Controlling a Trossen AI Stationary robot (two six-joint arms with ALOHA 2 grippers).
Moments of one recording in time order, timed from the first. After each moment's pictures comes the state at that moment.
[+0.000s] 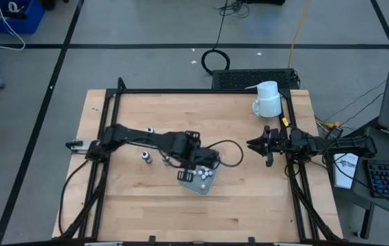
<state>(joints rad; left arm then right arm) -0.20 2.14 2.25 -1.52 -0.23 0.00 0.02 0.13 0.02 0.04 0.10 0.35</state>
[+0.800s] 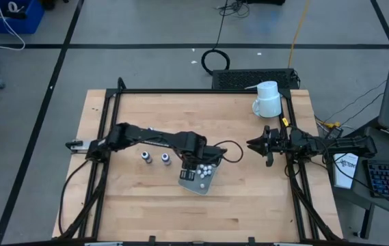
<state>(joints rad) -0.13 2.21 2.12 -1.46 -0.08 0.04 0.02 0.13 0.01 0.04 0.10 0.35</state>
